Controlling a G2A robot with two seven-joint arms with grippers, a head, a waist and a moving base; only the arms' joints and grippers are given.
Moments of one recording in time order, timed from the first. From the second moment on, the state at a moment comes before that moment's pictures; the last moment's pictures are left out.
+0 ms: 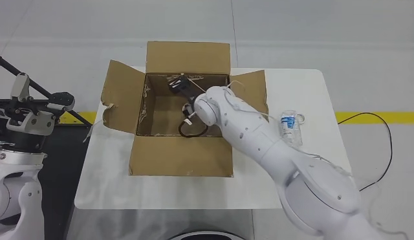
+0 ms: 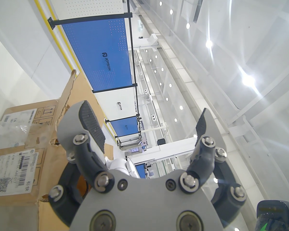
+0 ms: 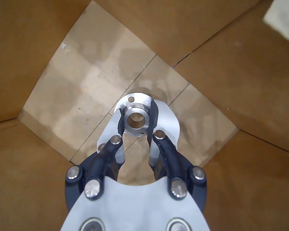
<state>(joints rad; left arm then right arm) 1.63 -1.19 -2.08 -2.09 -0.57 0.04 -0.33 -0.21 -1.73 0.32 -0.59 -0.58 -0.02 0.76</state>
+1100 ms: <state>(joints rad) 1.63 -1.19 -2.08 -2.09 -0.57 0.04 -0.33 -0.15 -1.82 0.41 -0.41 -0.57 -0.25 0.70</state>
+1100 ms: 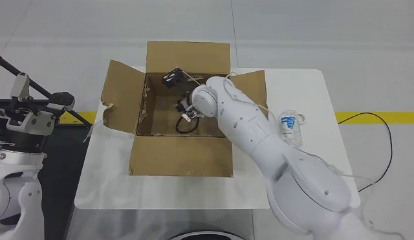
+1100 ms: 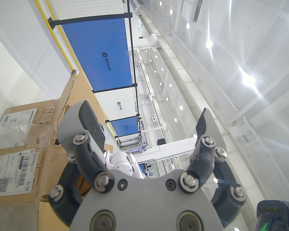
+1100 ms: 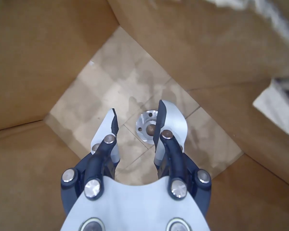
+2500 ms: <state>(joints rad) 1.63 -1.19 -2.08 -2.09 -0.57 0.04 -0.33 -1.15 -1.35 1.66 -2.10 -1.03 -0.06 1.06</state>
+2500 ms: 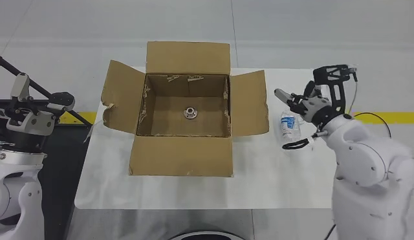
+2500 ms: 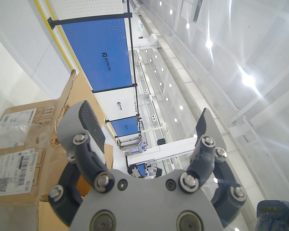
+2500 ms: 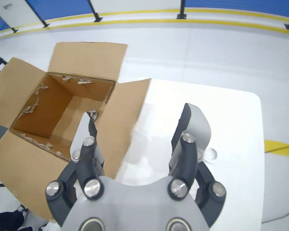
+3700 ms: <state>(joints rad) 1.63 -1.19 -2.08 -2.09 -0.57 0.04 -0.33 -0.92 -1.30 1.58 -1.55 -1.27 -0.05 1.43</state>
